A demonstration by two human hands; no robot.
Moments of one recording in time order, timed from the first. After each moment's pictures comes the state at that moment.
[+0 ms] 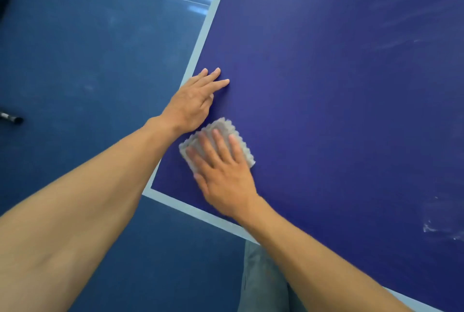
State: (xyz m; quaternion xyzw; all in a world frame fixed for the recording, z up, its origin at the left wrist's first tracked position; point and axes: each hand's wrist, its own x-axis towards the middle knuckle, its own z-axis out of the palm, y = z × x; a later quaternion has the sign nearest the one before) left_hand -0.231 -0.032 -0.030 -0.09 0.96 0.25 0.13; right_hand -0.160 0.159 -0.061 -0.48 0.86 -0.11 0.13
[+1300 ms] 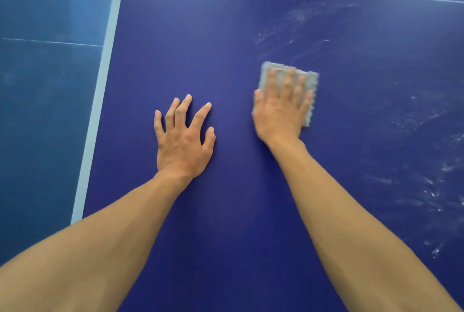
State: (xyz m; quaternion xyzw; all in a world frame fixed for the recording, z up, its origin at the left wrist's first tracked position) left_hand -0.358 0.101 -0.079 -0.10 0.99 0.10 0.02; right_hand -0.461 0.289 -0.072 0.03 0.99 -0.10 0.12
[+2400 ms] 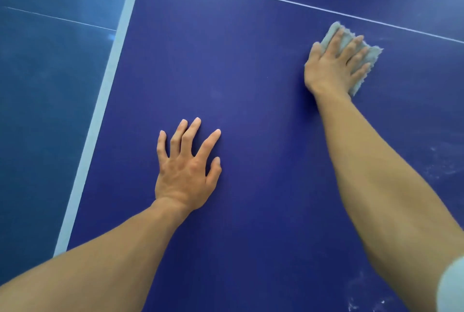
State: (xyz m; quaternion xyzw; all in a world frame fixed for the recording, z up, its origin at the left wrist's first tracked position) left_hand -0.362 0.099 -0.078 -0.08 0.99 0.09 0.03; right_hand -0.645 0.308 -0.065 0.14 0.98 -0.08 0.13
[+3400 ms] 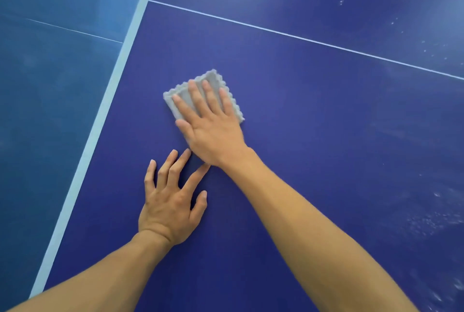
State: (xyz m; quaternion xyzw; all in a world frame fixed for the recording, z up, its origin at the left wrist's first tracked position) left_hand -0.366 0.099 -0.080 -0.07 1.00 0.06 0.02; right_hand -0.549 0.170 -0.069 -0.40 0.90 -0.07 0.15
